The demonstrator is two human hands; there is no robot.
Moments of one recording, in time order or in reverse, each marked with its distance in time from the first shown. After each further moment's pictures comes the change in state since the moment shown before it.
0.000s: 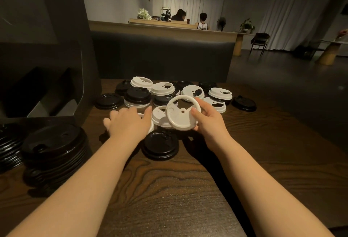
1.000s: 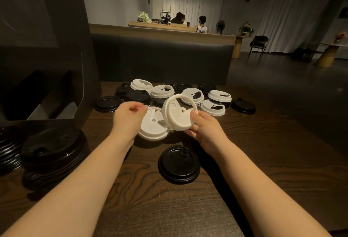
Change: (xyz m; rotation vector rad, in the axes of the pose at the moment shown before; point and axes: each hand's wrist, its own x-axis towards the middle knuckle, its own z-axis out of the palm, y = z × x) left_hand 0.006 0.000 0.002 -1.060 0.083 0.012; right_hand -0.006 -0.002 0.005 0.154 -0.063 0.211
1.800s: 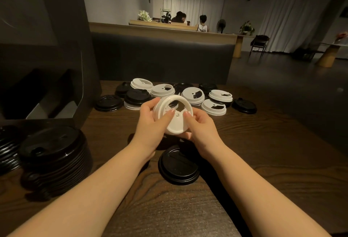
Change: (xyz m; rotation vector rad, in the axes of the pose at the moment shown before) left_hand -0.036 0.000 0.029 -0.436 -0.292 0.060; right_hand -0.008 0.004 0.012 -0.067 -0.108 -0.202
